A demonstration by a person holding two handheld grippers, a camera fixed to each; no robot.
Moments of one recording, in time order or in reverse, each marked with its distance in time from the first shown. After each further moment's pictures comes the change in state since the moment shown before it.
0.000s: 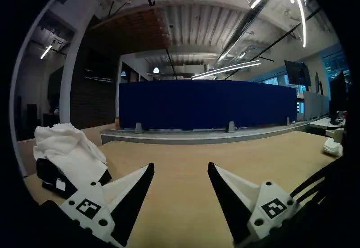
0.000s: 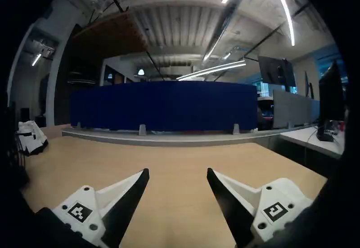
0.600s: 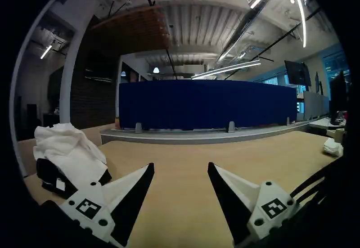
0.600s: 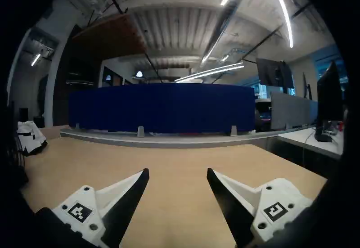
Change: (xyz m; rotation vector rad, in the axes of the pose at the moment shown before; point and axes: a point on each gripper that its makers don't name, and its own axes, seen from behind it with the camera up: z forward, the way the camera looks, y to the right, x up) left arm -0.001 0.000 0.000 0.000 0.000 0.000; right arm 0.006 0.000 -0.007 -0.016 0.013 -0.002
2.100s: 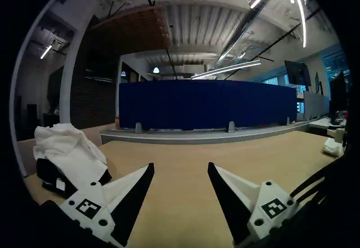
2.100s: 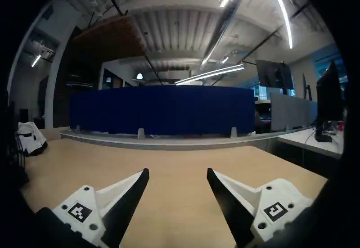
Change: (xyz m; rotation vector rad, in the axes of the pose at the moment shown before) left arm 0.002 0.001 0.002 0.000 0.000 0.000; right arm 0.001 0.003 -0.005 0.001 0.018 0.001
